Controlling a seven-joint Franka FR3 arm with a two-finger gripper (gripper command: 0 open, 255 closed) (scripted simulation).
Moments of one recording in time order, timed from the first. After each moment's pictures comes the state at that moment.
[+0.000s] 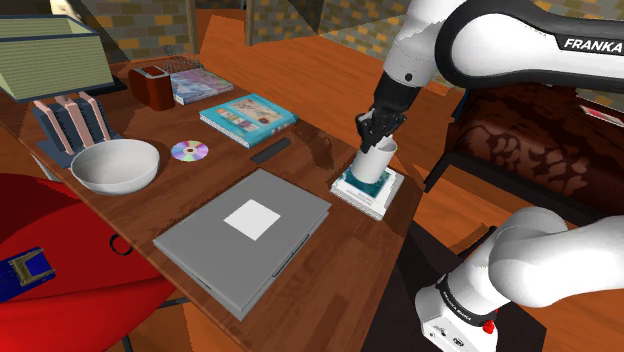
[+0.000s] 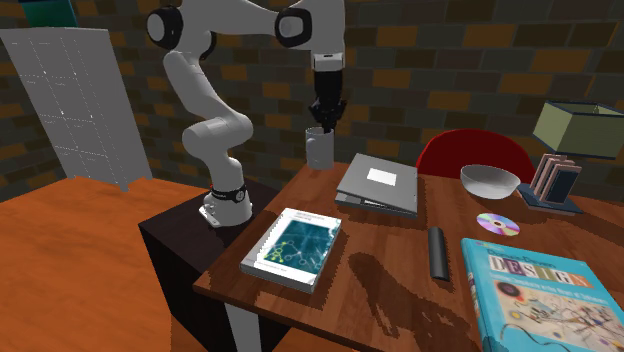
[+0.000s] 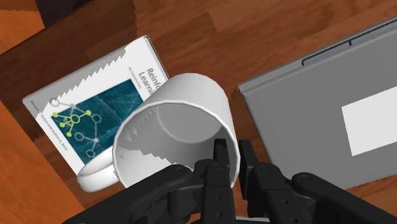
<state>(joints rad) 0.03 -0.63 0.23 -2.39 0.10 1.83 0.40</state>
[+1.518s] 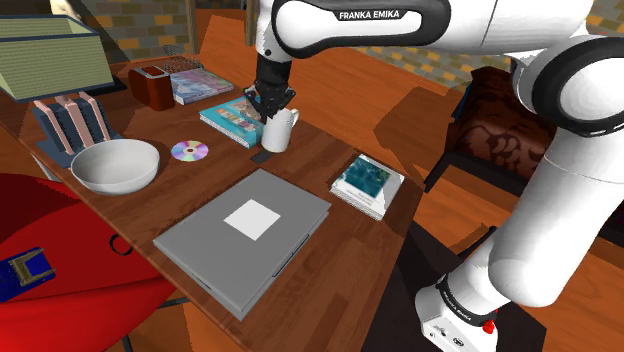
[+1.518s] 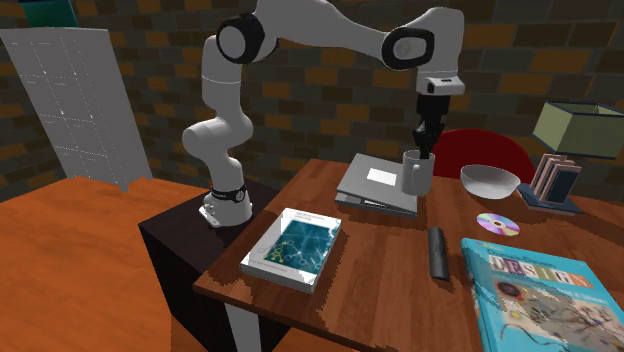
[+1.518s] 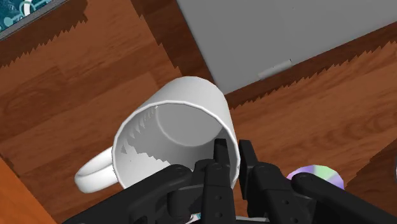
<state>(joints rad) 0.04 0.26 0.35 -1.60 -0.14 1.90 0.62</state>
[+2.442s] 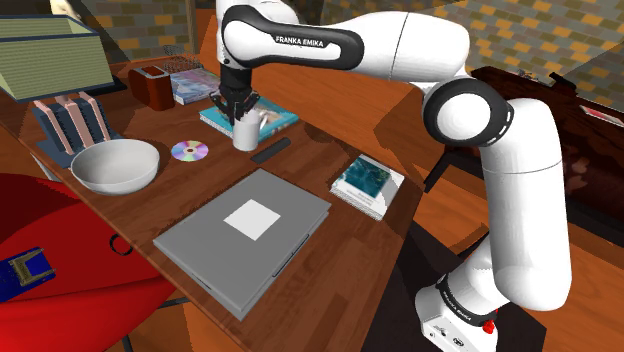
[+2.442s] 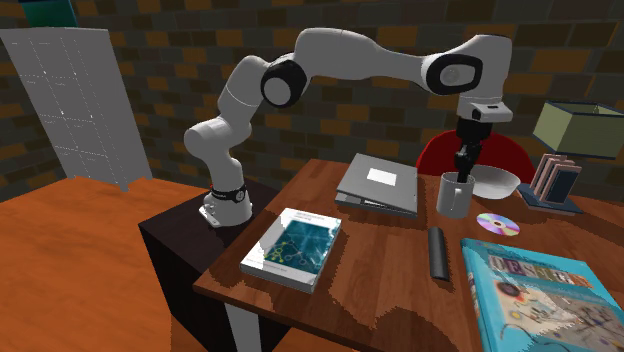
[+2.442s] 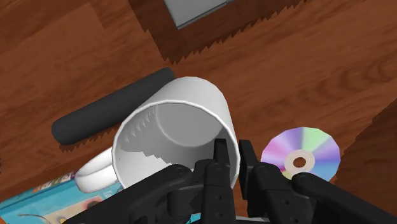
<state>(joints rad) 0.16 0.71 0.32 -1.05 -0.25 1.78 0.65</state>
